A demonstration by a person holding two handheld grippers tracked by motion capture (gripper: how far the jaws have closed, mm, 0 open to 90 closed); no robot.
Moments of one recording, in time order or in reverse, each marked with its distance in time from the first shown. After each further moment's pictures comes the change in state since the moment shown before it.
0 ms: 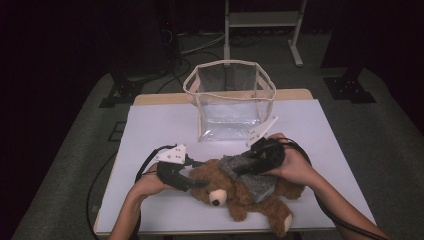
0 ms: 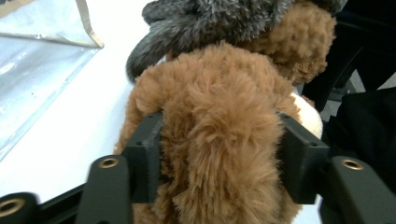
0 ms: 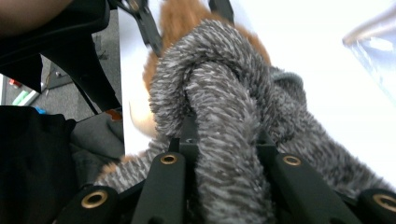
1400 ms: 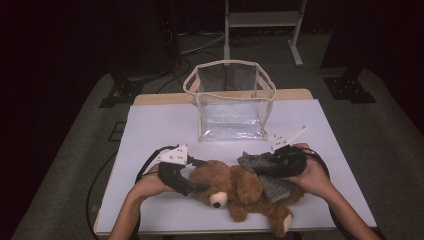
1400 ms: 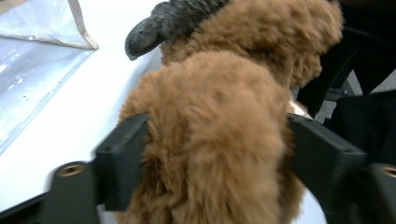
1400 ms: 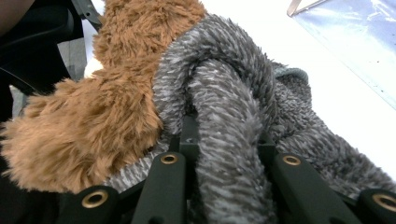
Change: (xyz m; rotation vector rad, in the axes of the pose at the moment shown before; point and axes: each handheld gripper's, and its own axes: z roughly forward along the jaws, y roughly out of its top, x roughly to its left) left arm -0.008 0.011 0.005 0.020 -0.010 -0.019; right arm -0.006 -0.065 -0.019 -0.118 -0.116 0.120
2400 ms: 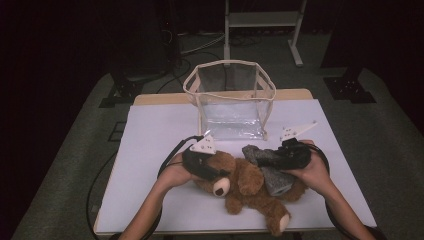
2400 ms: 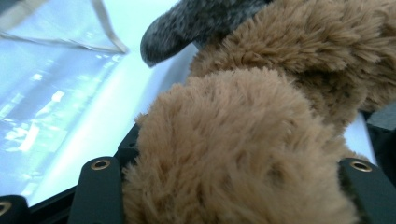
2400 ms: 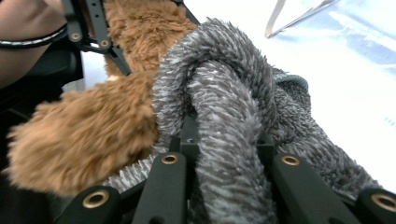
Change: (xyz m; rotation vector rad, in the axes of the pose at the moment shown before) left arm 0.022 0.042 0.044 0.124 0.162 0.059; right arm -0.028 -0.003 -0.006 -0.118 0.011 0.095
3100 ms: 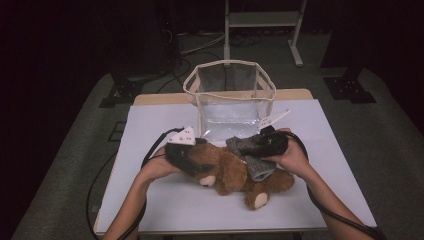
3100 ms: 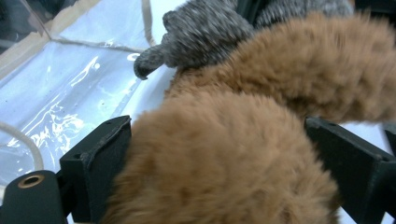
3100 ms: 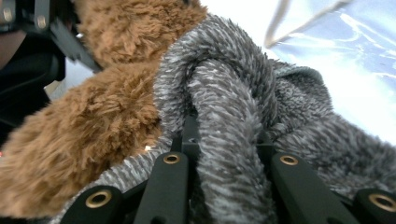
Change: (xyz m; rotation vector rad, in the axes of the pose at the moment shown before) left arm 0.018 -0.027 -0.042 -0.091 0.007 -0.023; right arm -0.017 0.031 0.047 0.064 0.040 -0.024
